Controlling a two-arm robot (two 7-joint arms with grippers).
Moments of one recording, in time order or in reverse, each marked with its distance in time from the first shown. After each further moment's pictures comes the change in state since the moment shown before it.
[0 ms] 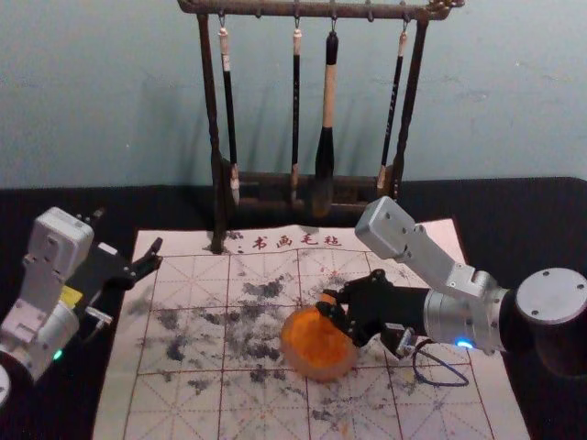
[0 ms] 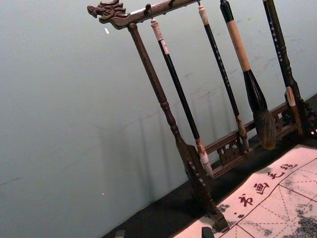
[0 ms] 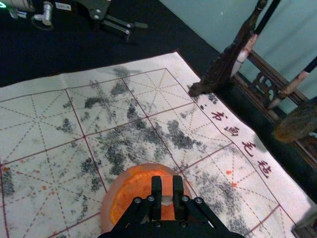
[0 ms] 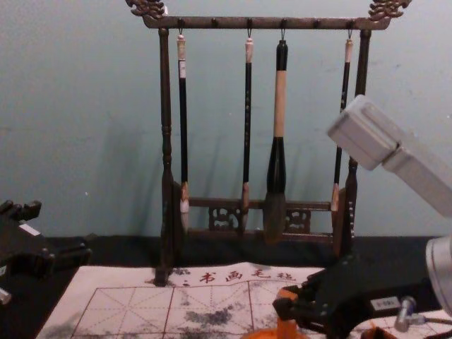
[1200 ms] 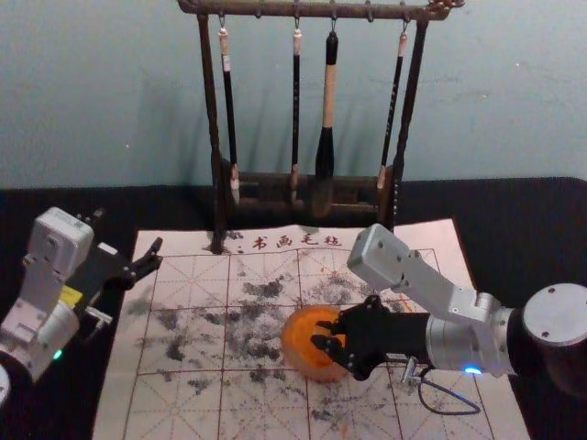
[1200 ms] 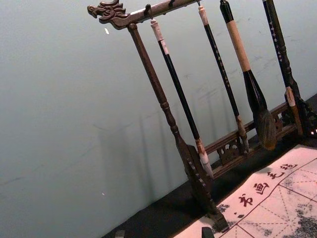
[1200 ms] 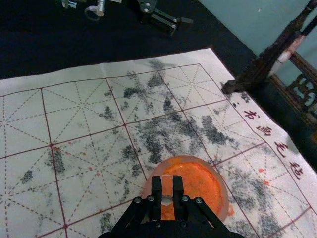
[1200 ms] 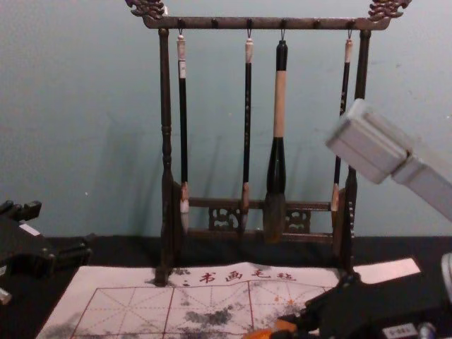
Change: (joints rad) left arm 0.000 0.000 0.000 0.000 0.000 0.000 0.000; right arm -0.047 0.068 -0.021 -0.129 -0.012 0.051 0.044
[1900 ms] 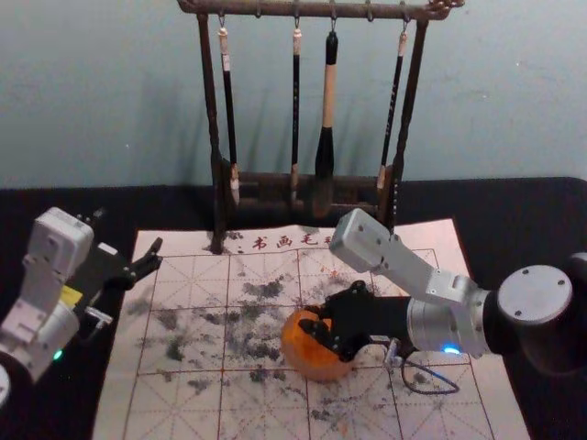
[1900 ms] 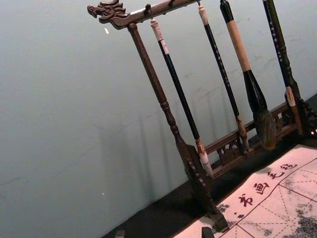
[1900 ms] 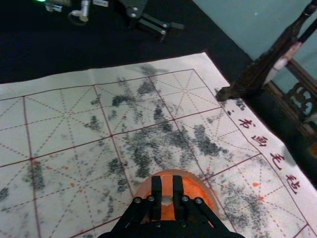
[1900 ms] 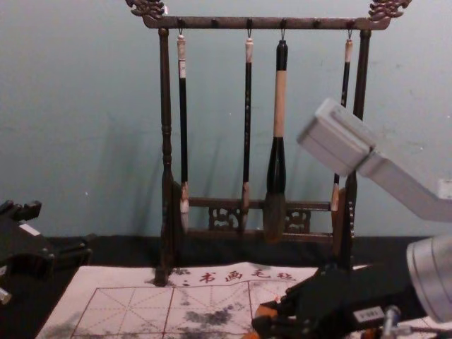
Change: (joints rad) left arm 0.000 0.000 0.000 0.000 0.000 0.000 0.000; right arm 0.074 -0.062 -0.034 0.097 -0.014 -0.013 0.007
